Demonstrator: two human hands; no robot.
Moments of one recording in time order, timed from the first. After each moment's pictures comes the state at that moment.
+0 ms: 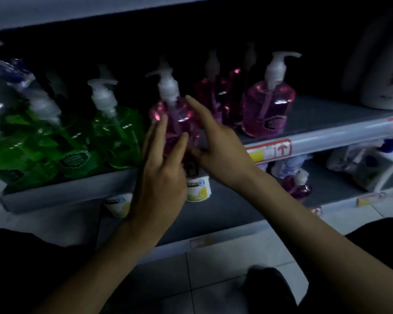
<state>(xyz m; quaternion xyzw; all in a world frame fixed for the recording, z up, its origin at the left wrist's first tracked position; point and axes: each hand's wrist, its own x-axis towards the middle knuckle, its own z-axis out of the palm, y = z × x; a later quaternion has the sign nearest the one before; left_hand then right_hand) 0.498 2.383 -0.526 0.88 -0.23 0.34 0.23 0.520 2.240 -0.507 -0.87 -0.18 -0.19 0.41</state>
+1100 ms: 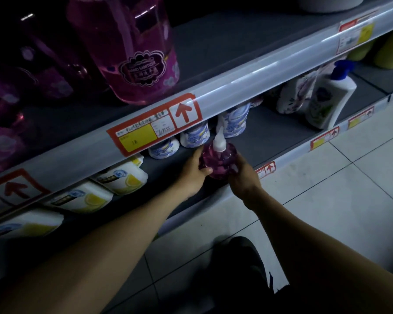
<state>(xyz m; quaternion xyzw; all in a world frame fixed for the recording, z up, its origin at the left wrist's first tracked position) 0.577 2.177 -0.749 0.80 -0.14 -0.29 0.51 0.496 2.056 -0.743 -0.80 0.30 0.01 0.53</state>
